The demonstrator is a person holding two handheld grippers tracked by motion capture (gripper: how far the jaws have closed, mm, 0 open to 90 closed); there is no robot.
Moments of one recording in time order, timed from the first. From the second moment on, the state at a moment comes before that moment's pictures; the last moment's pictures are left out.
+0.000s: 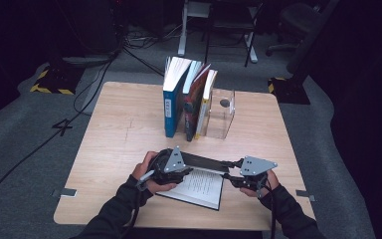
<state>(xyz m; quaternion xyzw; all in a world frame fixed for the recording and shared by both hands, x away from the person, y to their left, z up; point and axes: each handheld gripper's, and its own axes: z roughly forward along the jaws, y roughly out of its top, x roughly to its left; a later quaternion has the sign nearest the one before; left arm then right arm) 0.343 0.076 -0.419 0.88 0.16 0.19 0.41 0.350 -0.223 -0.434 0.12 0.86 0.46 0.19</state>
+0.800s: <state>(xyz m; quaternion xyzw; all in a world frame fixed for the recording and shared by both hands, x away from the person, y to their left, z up) 0.353 0.144 -0.436 0.78 0.25 0.11 0.56 0.385 -0.250 -0.465 0.21 0.87 0.42 0.14</state>
